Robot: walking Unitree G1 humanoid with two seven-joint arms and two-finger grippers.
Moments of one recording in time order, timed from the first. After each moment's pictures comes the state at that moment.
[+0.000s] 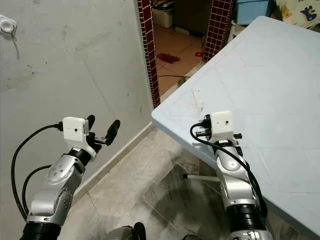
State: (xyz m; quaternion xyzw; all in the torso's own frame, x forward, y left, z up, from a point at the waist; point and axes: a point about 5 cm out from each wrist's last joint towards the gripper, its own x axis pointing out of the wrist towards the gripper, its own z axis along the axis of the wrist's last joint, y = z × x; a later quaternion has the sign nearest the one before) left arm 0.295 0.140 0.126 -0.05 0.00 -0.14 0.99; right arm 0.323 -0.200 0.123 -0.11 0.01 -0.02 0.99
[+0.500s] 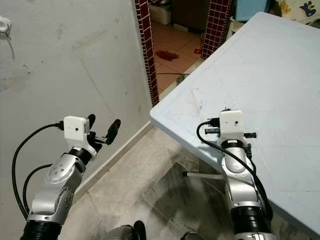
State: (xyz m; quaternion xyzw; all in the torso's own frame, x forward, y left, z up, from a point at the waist) left arm 0.297 0.139 0.127 -0.05 0.00 -0.14 0.99; right arm 0.320 -0.209 0.144 -0.16 -0.07 -0.08 0.98
